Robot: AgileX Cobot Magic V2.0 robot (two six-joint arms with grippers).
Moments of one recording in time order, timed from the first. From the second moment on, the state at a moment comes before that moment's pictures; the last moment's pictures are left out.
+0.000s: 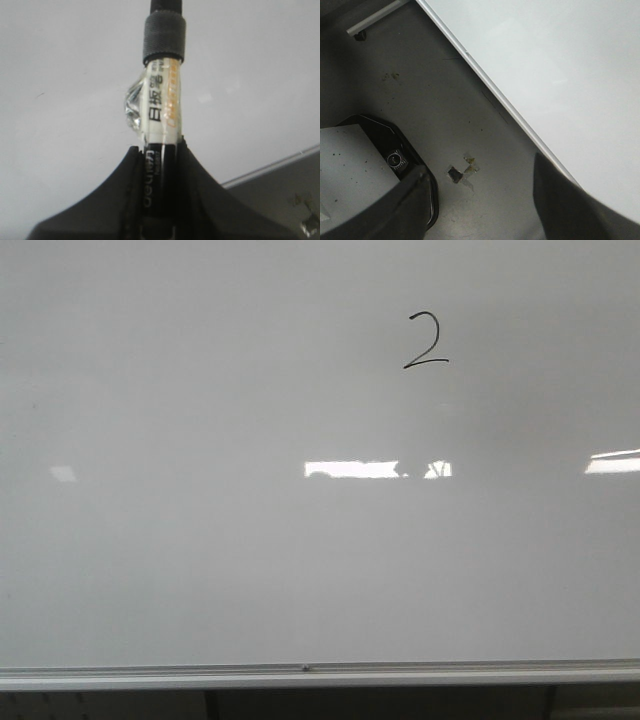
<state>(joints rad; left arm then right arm) -0.31 1.00 -1.01 0.16 0.79 -0.03 0.31 0.83 -1.00 0.27 1.18 -0.57</state>
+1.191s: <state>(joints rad) -0.15 1.56 -0.50 -0.09 -0.77 -0.06 0.31 0.83 -1.00 0.27 1.12 -0.57</state>
